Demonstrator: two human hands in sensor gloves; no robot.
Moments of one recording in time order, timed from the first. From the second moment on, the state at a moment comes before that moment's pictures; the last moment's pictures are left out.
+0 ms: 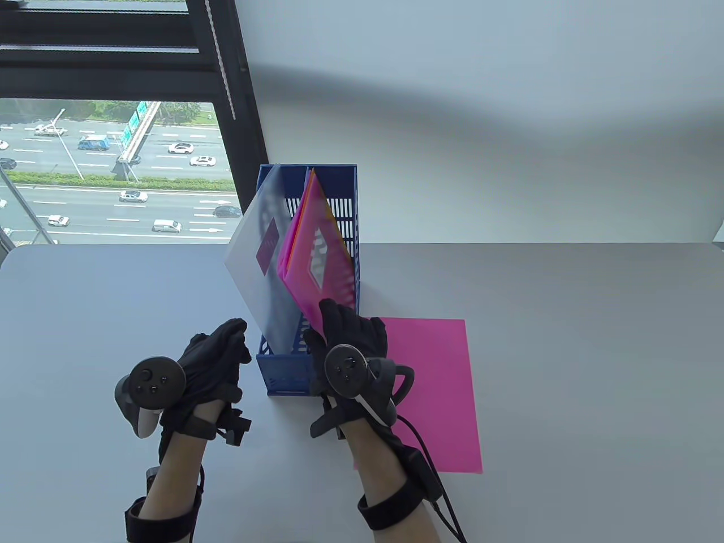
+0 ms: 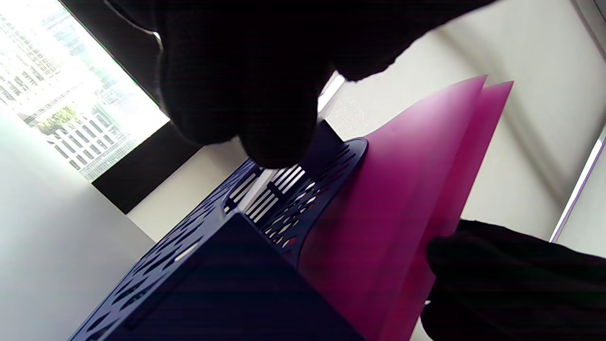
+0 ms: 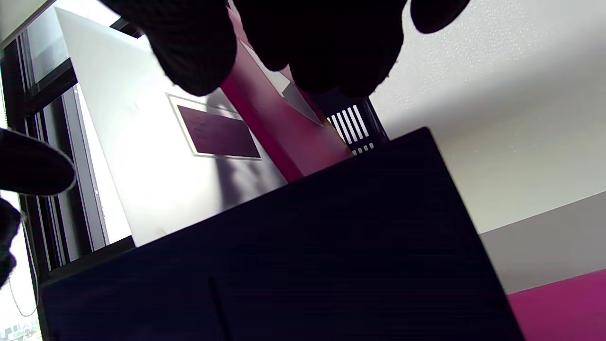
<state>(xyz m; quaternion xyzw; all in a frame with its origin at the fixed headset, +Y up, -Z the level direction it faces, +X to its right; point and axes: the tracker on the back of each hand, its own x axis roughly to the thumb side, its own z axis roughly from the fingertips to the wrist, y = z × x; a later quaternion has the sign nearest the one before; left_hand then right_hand) -0.298 -0.672 -0.362 0.19 -0.10 0.41 0.89 -0.023 -0.659 -0.370 0.04 -0.21 0.95 0.23</state>
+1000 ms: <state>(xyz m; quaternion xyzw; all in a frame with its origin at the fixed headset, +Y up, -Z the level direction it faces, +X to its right) -0.299 -0.675 -0.363 0.17 -0.10 0.43 0.88 -0.009 -0.664 -0.372 -0.01 -0.29 0.94 0.18</state>
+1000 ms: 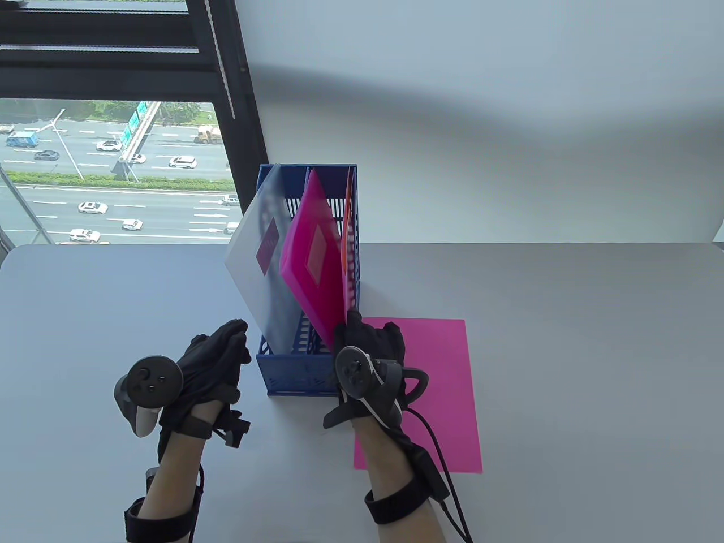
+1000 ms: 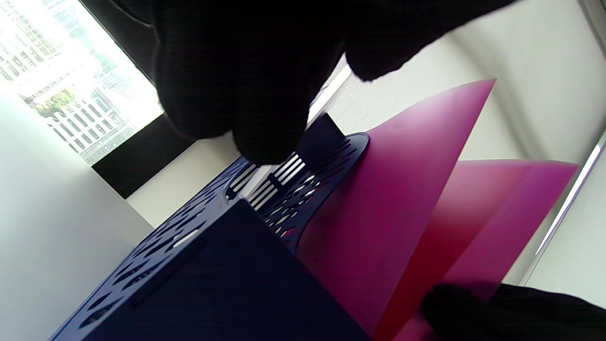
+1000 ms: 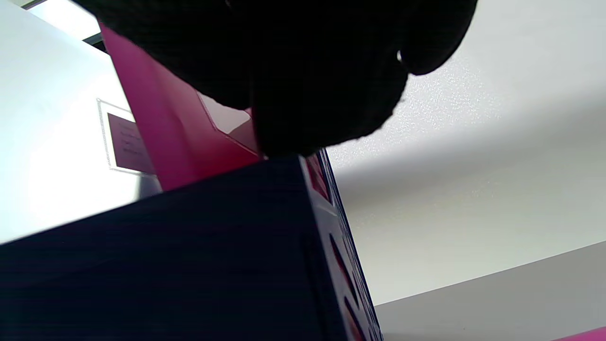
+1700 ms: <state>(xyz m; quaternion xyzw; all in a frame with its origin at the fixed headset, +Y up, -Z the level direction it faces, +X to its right) -0.294 -0.644 -0.345 0.22 -0.14 0.43 0.86 0.011 -0.591 -0.314 0.03 -0.44 0.87 0.23</state>
